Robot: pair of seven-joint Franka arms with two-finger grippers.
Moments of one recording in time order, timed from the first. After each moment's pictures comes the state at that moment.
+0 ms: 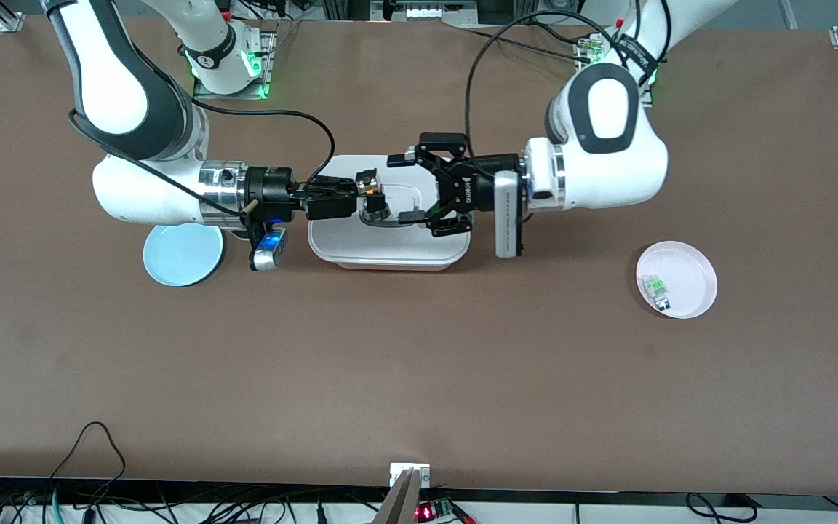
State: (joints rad) left arm 0.13 0.40 -0.75 -1.68 -1.52 2.28 0.95; right arm 0.18 0.29 0.22 -1.74 1.47 1.98 0.26
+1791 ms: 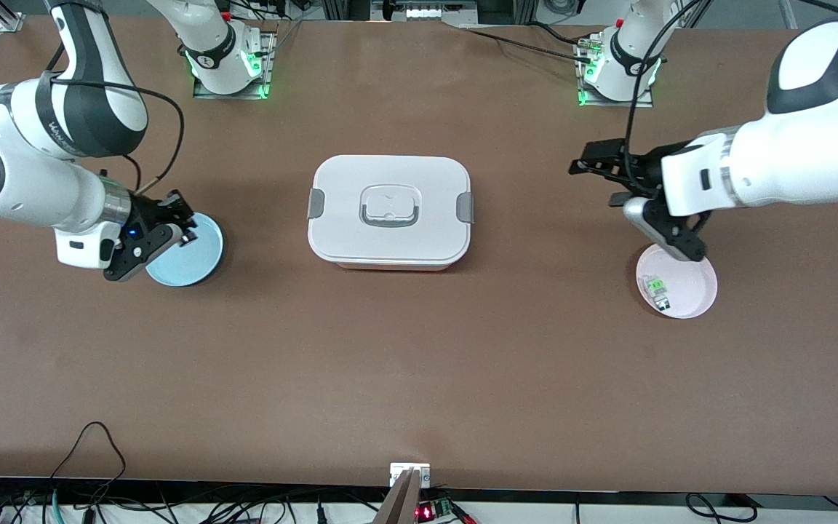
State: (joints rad) left arm 0.31 0.32 -0.61 -1.36 -0.35 1.47 0.02; right arm -0.11 0.22 0.22 -1.81 0.02 1.85 -0.63
